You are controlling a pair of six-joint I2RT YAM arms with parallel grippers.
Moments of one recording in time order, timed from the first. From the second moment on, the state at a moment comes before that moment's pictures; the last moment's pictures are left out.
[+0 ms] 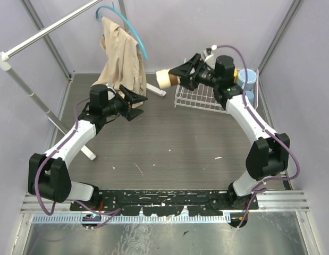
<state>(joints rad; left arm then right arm) -0.29 1.39 0.99 0.04 0.56 -1.36 0.28 1.59 1.36 0.13 -0.73 1.18</state>
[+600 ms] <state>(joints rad) -0.27 1.28 1.05 -0.45 0.55 -0.93 0.17 1.94 2.07 -0.63 -0.26 0.55</state>
